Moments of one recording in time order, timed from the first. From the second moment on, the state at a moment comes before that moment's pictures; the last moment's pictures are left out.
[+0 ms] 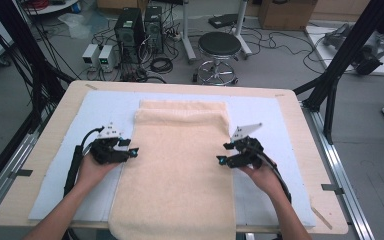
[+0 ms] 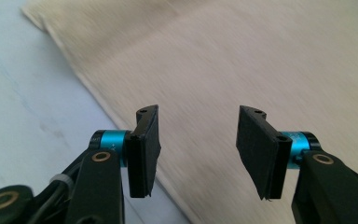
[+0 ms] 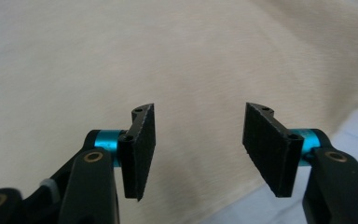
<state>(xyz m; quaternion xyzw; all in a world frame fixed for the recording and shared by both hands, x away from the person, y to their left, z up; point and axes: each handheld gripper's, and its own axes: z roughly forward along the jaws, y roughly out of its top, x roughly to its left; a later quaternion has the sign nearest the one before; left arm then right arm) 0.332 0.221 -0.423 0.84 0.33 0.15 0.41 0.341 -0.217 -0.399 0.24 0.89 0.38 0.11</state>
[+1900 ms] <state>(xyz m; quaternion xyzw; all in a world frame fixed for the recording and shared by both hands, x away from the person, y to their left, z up) 0.286 0.256 -0.406 0.82 0.32 0.12 0.47 0.311 -0.227 -0.400 0.27 0.85 0.44 0.09</state>
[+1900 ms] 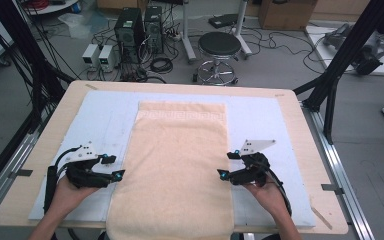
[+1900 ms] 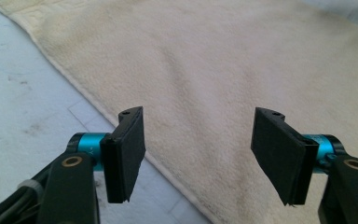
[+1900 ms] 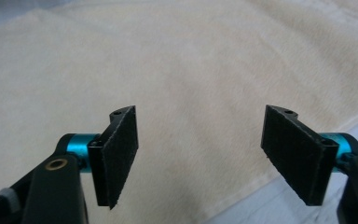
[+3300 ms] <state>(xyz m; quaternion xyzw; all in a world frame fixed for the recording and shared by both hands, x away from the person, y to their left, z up) 0.412 0.239 -0.369 0.82 0.36 0.13 0.43 0.422 -0.225 -0.363 0.31 0.86 0.39 0.11</state>
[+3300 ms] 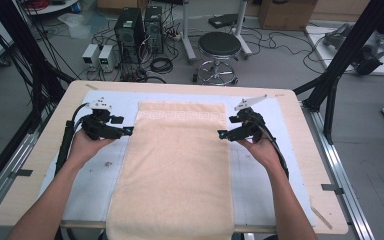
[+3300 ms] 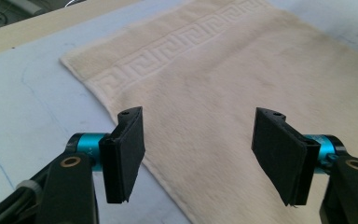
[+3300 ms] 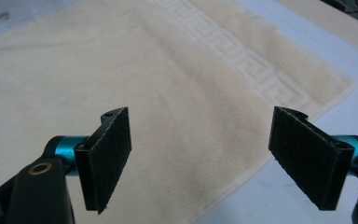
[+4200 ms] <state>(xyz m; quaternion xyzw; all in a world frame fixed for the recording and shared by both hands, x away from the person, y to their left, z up) 0.469 0.211 -0.436 0.82 0.41 0.12 0.37 0.478 -0.203 -0.426 0.35 0.88 0.31 0.08</state>
